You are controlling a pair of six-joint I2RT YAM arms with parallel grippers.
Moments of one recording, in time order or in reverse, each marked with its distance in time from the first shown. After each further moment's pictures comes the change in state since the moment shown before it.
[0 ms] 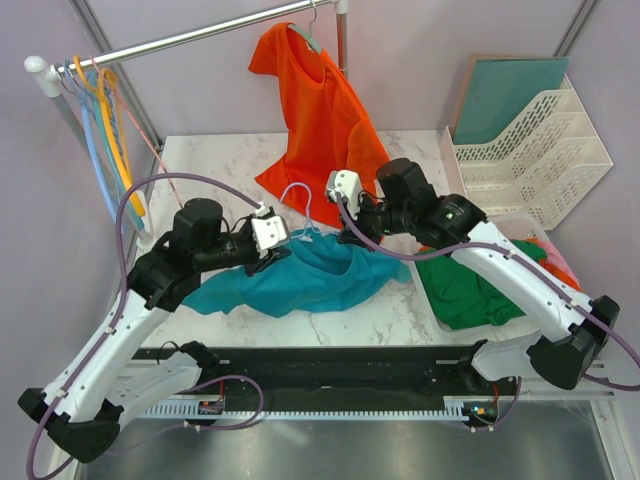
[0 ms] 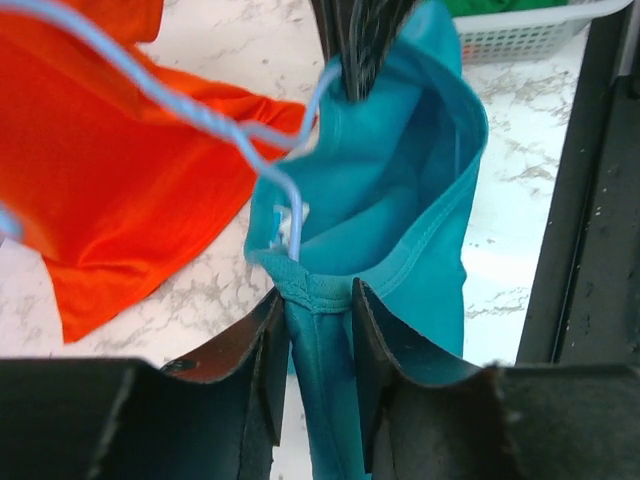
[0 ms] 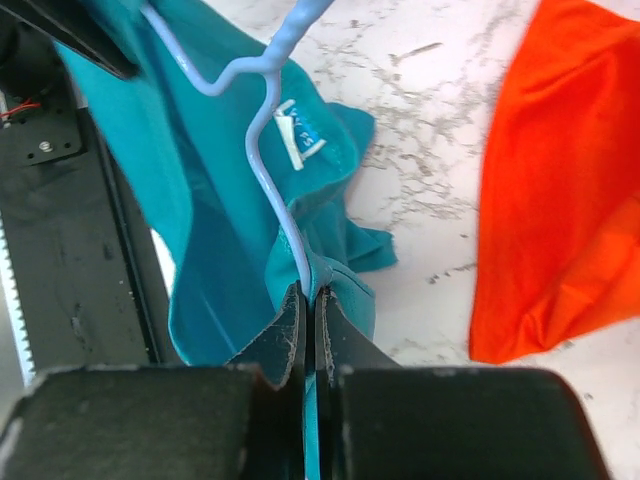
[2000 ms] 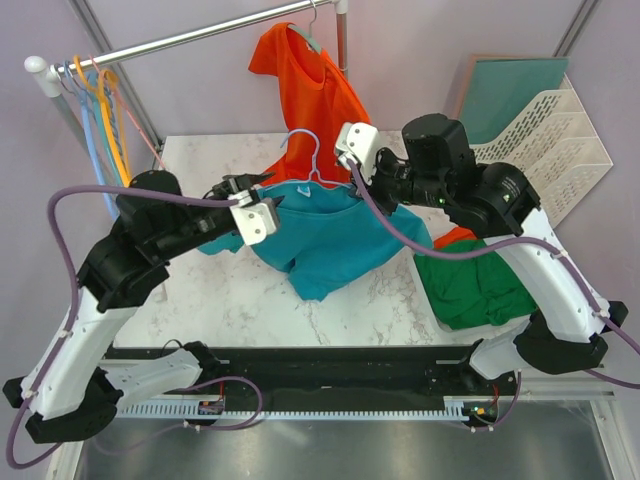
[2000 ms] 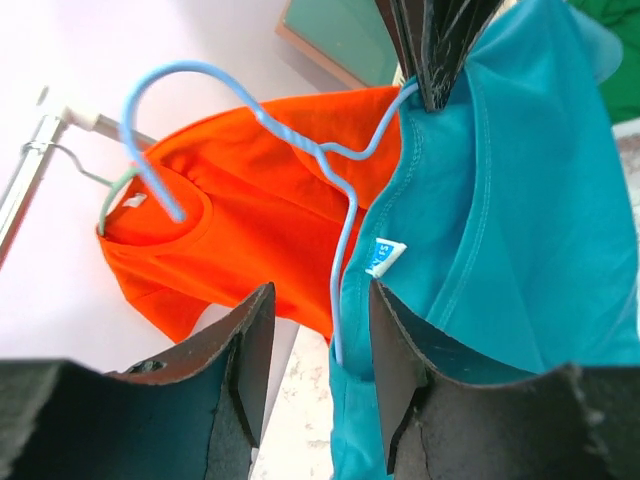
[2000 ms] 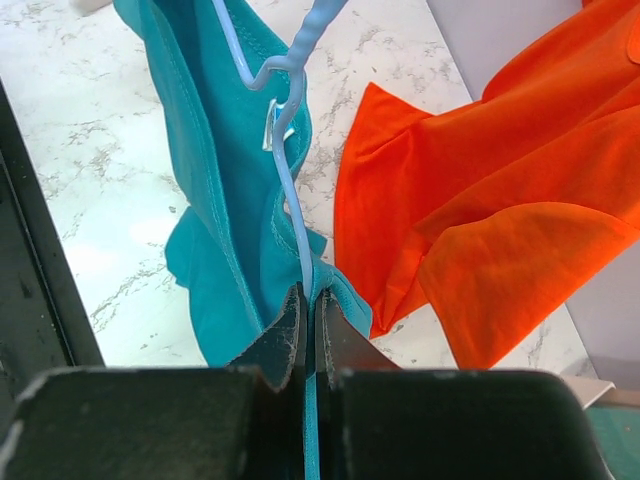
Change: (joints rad) left arm -0.129 0.087 0.484 -0.055 -0.233 0.297; right arm 0.062 0.093 0.621 -0.349 0.277 -0.108
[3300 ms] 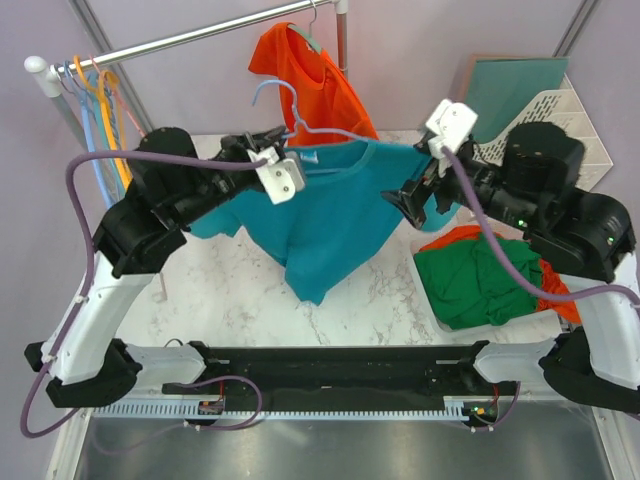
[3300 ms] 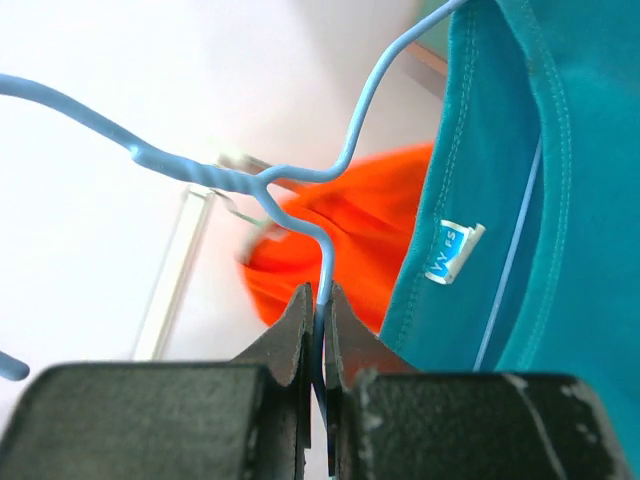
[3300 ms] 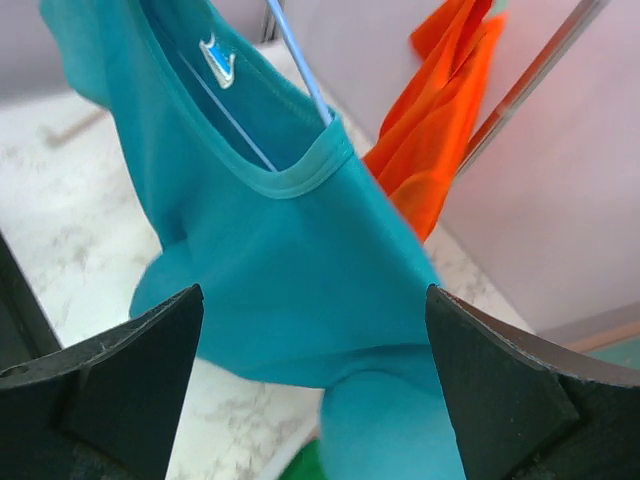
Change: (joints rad) left arm -0.059 0.195 0.214 0.042 -0.198 0.148; right arm -0.049 -0.200 0.010 0.014 0.064 0.108
